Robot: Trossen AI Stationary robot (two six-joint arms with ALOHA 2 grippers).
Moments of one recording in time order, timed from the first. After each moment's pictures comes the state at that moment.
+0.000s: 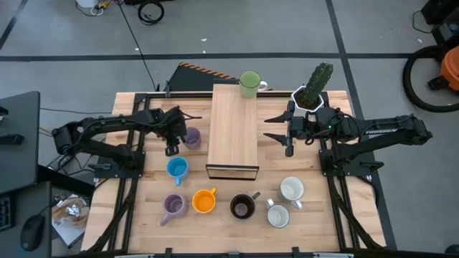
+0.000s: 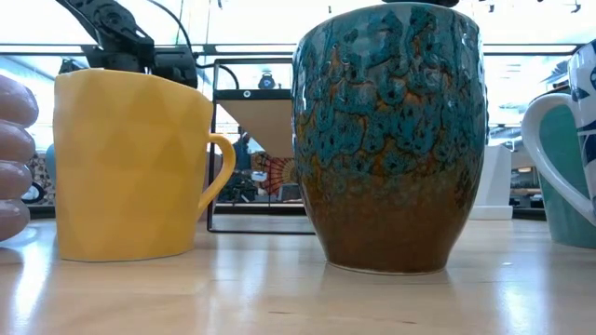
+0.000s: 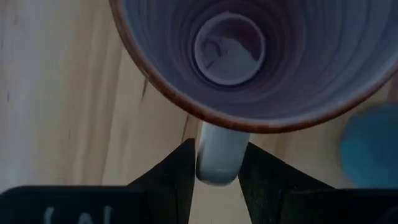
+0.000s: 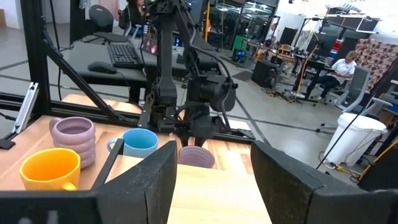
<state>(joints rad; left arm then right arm) 0.49 1.25 0.68 -0.68 0.03 0.30 -0.01 0.87 0.73 0.08 0.10 -0.23</state>
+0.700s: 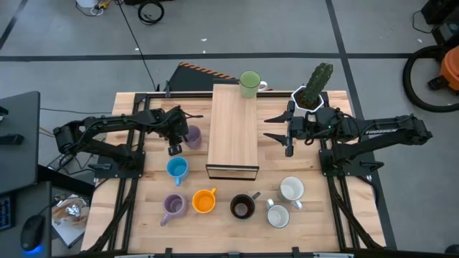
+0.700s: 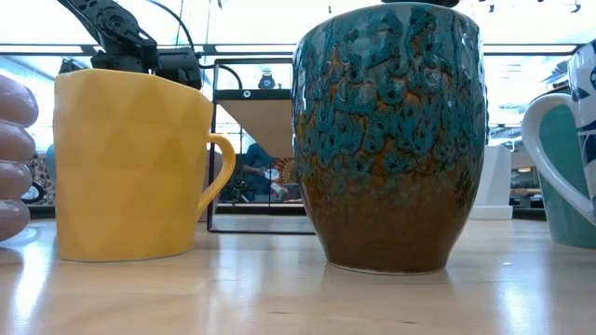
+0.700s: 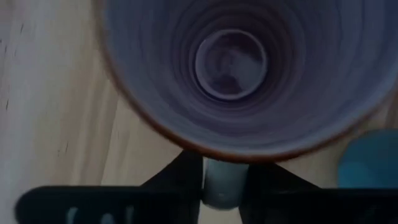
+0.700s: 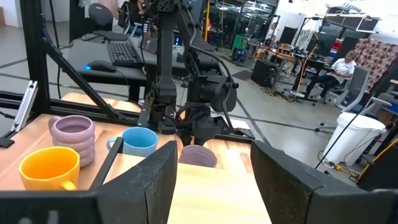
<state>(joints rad) 0.48 1.27 0.68 -0.62 0.03 0.25 -0.01 0.87 0.73 0.07 0.10 -0.24</state>
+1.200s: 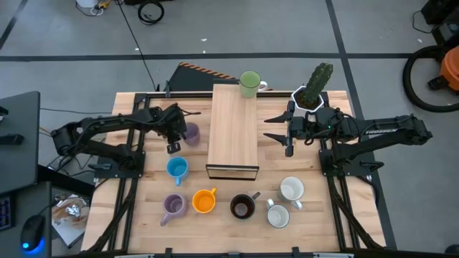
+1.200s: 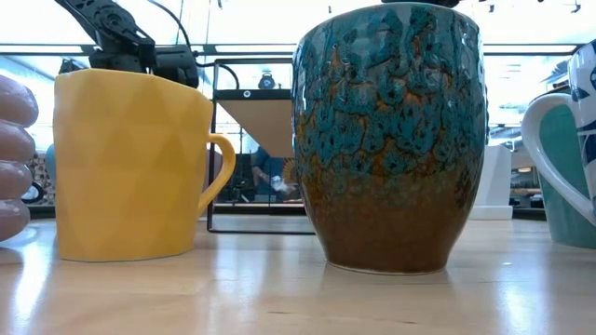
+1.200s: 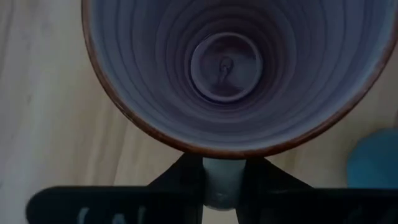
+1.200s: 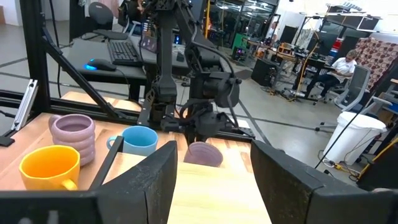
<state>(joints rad) 0.52 1.24 0.68 -0.64 0.03 0.27 -0.01 0.87 0.73 0.07 0.10 -0.24</state>
